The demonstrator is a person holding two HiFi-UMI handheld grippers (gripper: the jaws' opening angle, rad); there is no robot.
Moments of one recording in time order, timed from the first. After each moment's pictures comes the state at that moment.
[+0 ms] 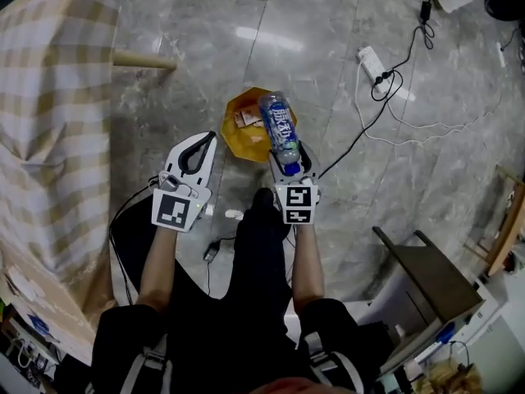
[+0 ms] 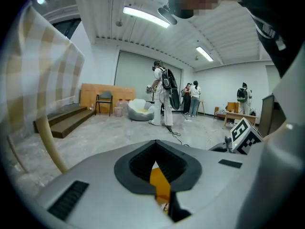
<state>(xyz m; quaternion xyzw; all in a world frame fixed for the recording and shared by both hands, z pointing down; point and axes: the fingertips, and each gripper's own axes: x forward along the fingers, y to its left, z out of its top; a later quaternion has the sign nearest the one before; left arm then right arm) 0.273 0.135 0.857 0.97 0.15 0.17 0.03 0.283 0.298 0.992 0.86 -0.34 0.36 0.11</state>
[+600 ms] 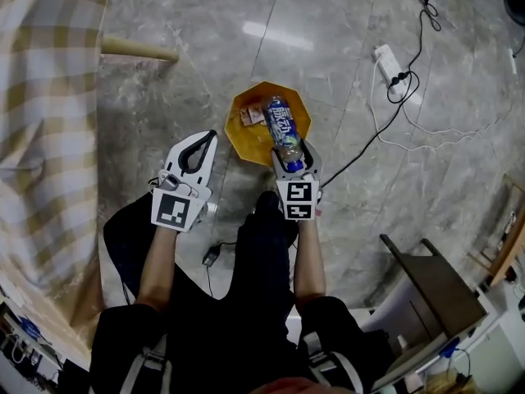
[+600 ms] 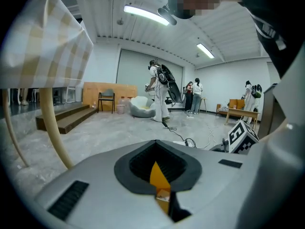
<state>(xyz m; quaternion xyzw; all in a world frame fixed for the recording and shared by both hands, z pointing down) 0.260 0.125 0.921 0.97 0.14 0.18 0.02 0.275 0.292 1.073 0.85 -0.36 0.37 0.12</state>
